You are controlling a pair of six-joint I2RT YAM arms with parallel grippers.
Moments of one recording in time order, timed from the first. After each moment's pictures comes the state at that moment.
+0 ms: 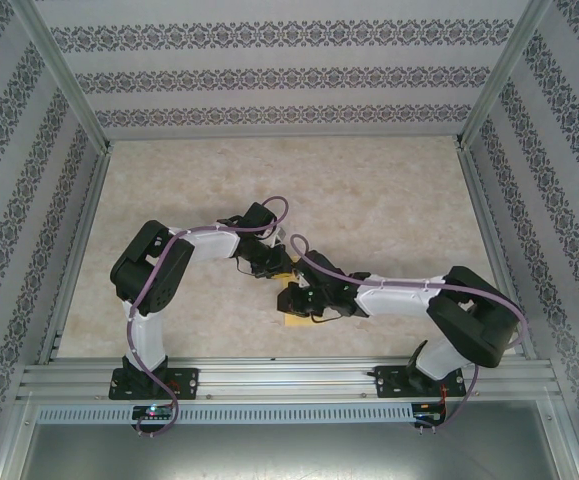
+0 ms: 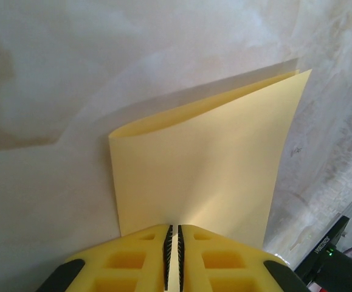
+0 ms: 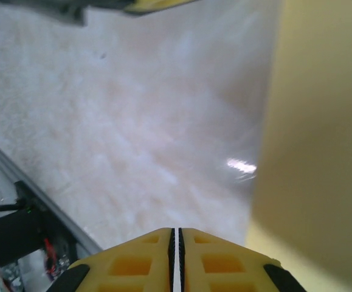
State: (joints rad) left arm -0.55 1.95 1.12 -0.34 0.59 -0.69; right arm 0.91 1.52 0.64 0.02 -0.37 1.05
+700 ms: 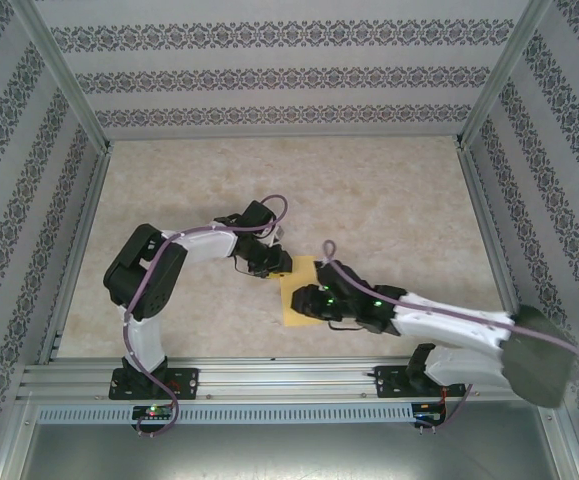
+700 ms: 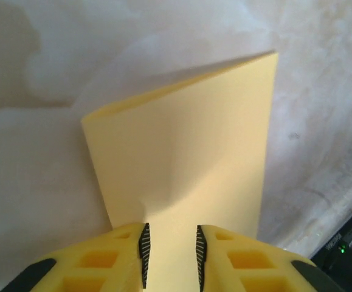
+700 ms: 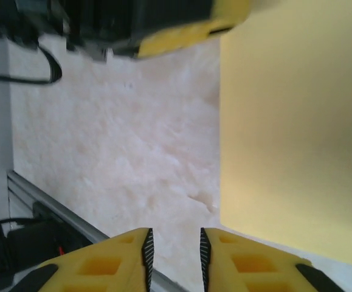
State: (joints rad) left arm -0.56 1.88 1.13 -0.44 0.54 -0.65; right arm 0.96 1.08 0.52 -0.20 -0.11 1.10
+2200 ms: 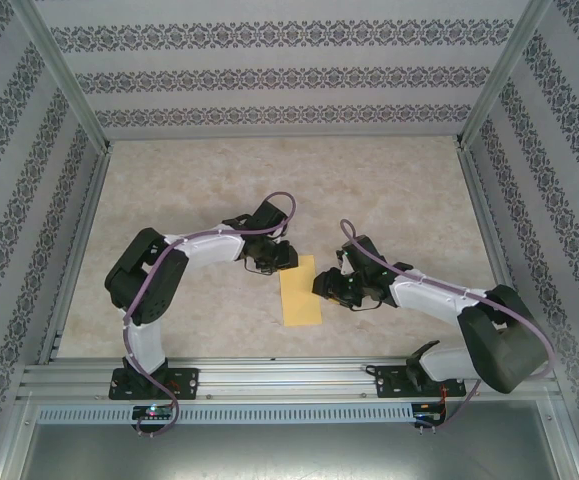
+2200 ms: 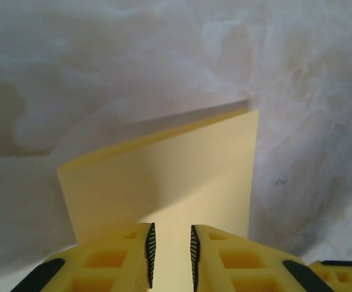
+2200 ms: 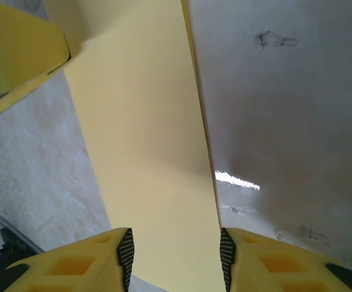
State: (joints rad) left arm -0.63 1.89 1.16 -0.37 0.35 -0.76; right arm 0.56 1.35 0.54 -0.21 -0.45 0.88
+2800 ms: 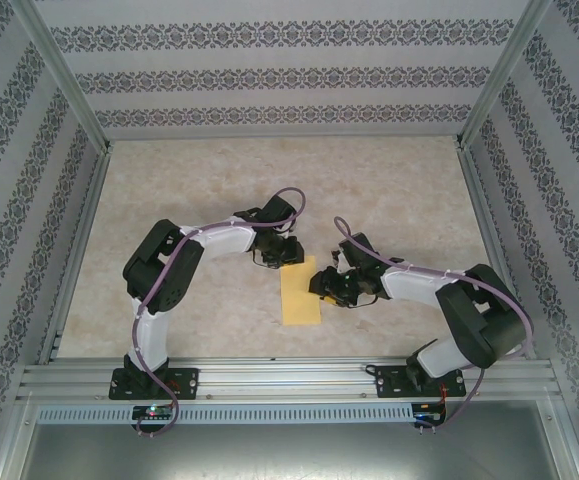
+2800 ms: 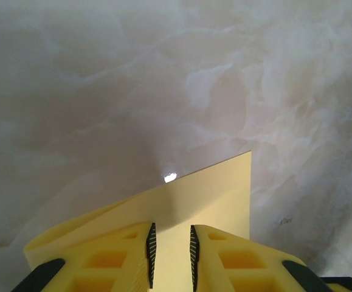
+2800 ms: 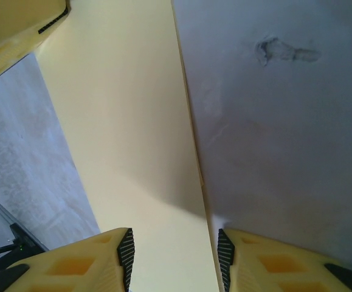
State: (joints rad) left arm -0.63 2.01 1.30 -0.42 0.35 -0.71; right arm 0.52 1.49 0.57 -0.14 -0.54 0.88
